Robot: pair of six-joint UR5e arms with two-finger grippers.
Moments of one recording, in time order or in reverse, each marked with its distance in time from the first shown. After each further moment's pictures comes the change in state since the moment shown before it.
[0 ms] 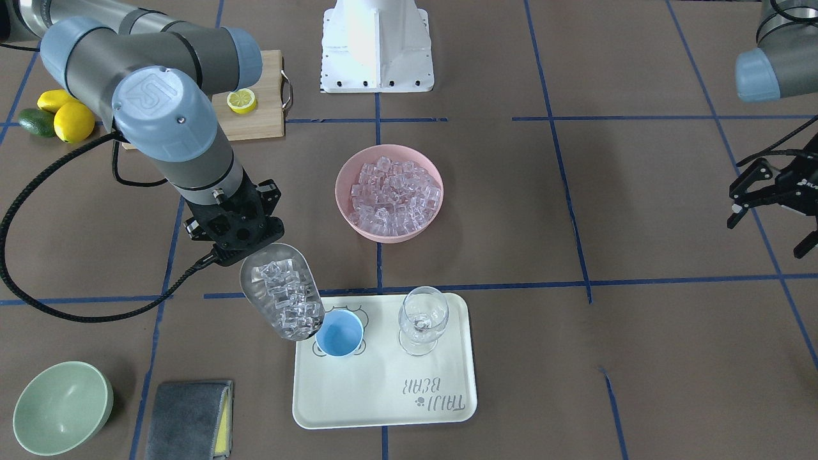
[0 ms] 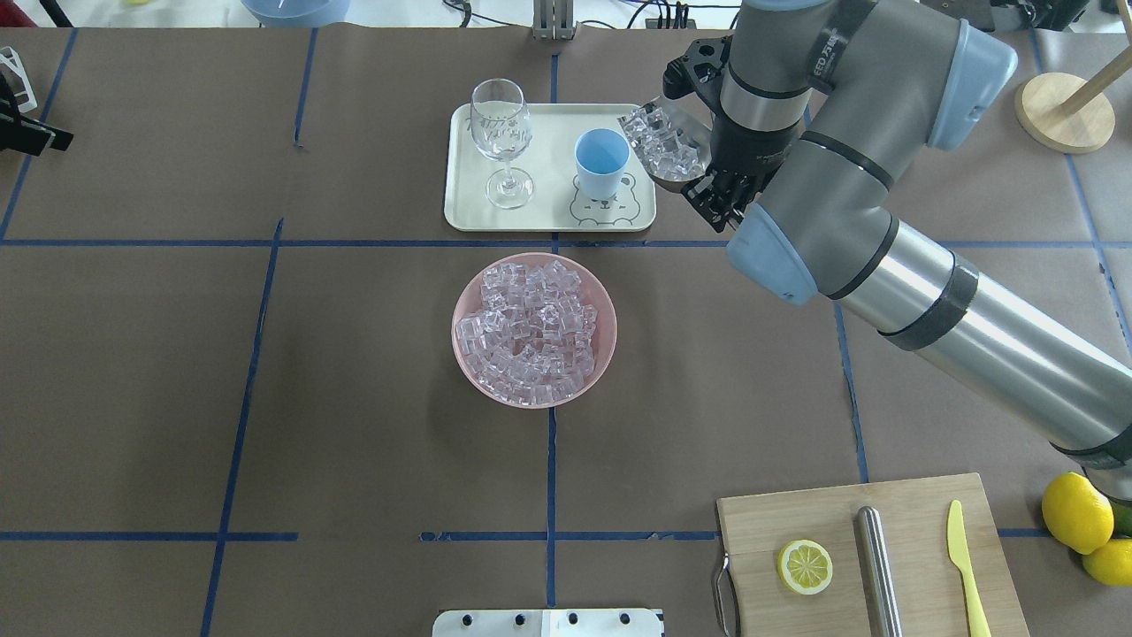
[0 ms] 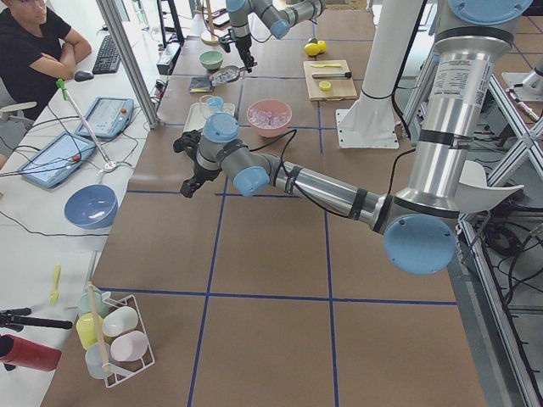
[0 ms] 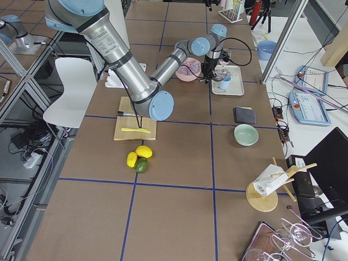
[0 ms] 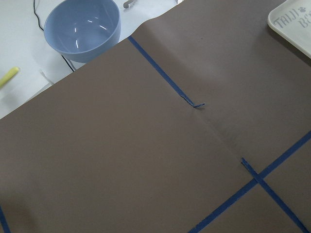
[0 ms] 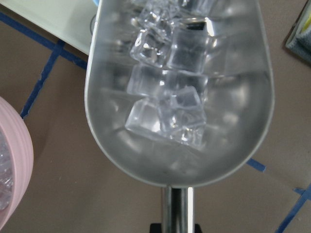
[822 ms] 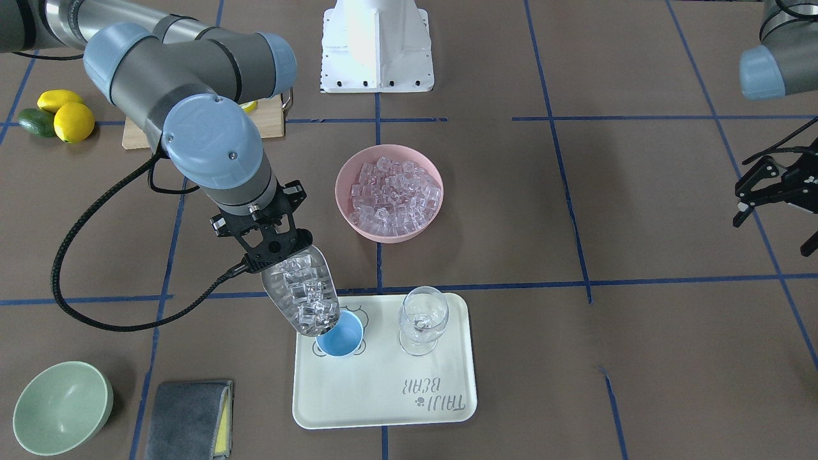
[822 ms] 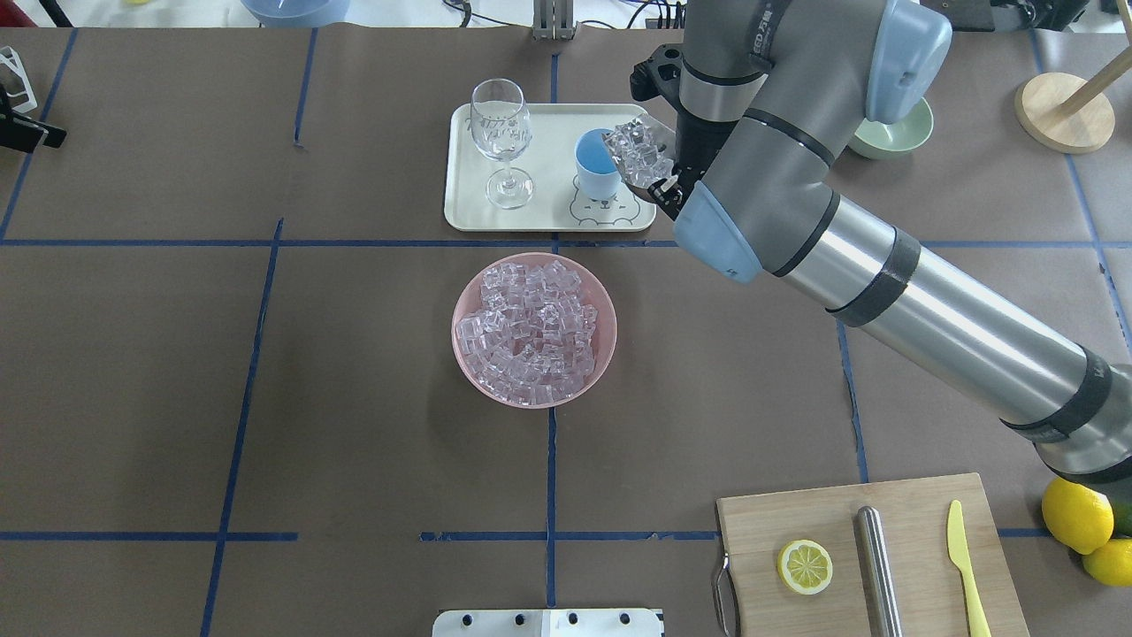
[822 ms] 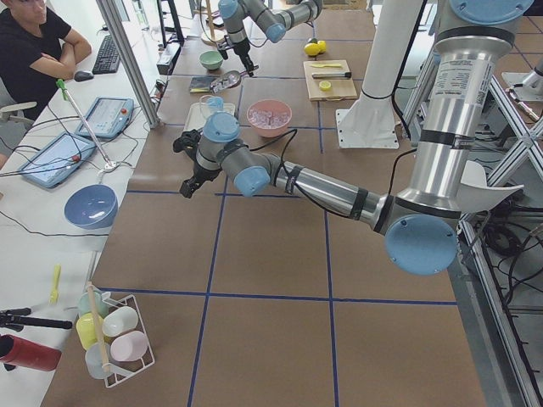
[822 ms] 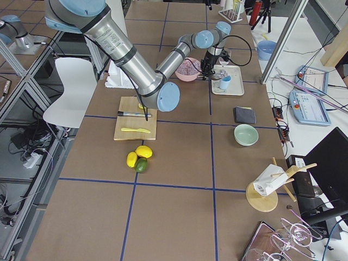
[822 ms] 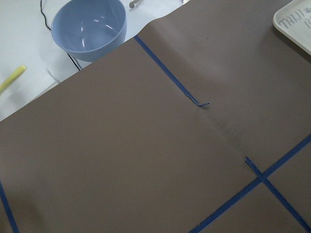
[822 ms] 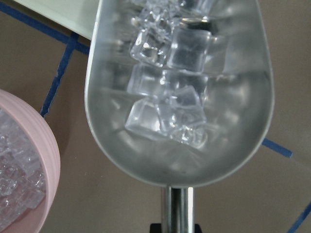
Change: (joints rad) left arm -0.007 0.003 -0.005 0.003 0.000 0.003; right arm -0.011 0.106 -0.110 -0.099 0.045 0.000
